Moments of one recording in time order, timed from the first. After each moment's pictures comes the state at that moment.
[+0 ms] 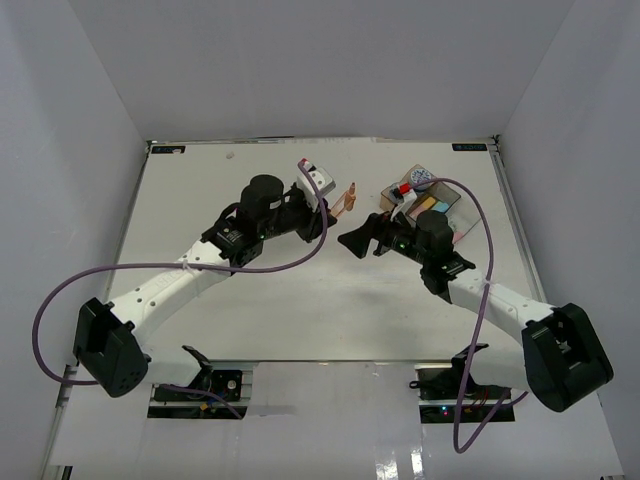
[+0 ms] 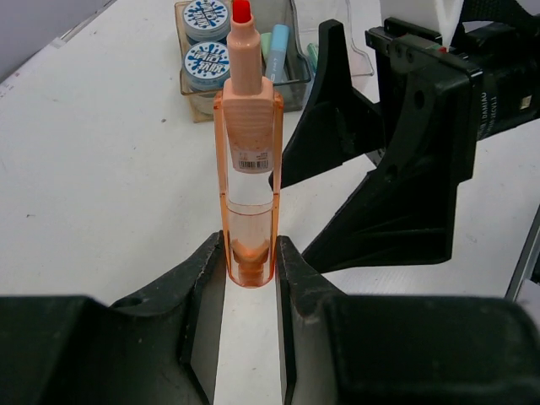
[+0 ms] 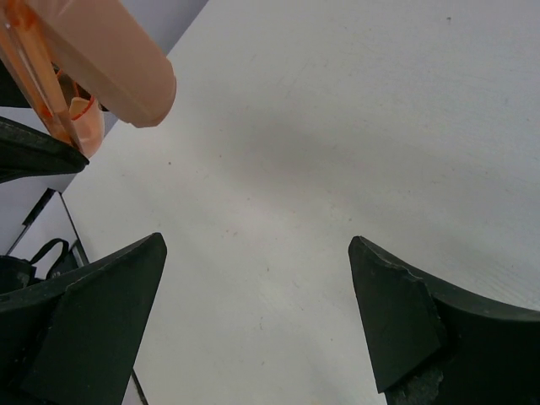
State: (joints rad) left arm -0.70 1.32 1.12 -0.10 0.29 0.10; right arm 0.52 1.22 0.60 0.44 -0.42 0.47
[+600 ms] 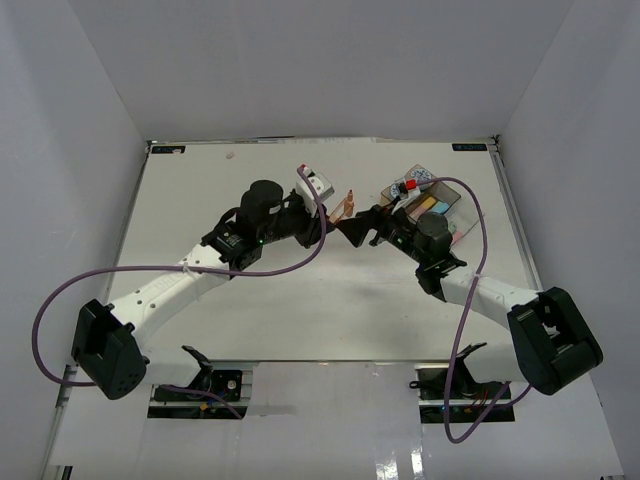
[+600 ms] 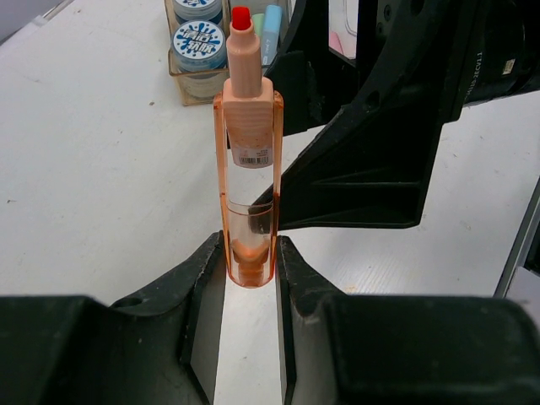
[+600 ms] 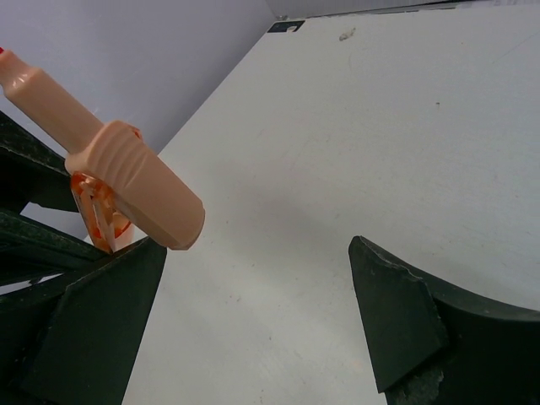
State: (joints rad) left arm -0.70 1.30 1.07 -0.08 0.31 0.08; right arm 0.53 1.32 0.57 0.76 -0.35 0.54
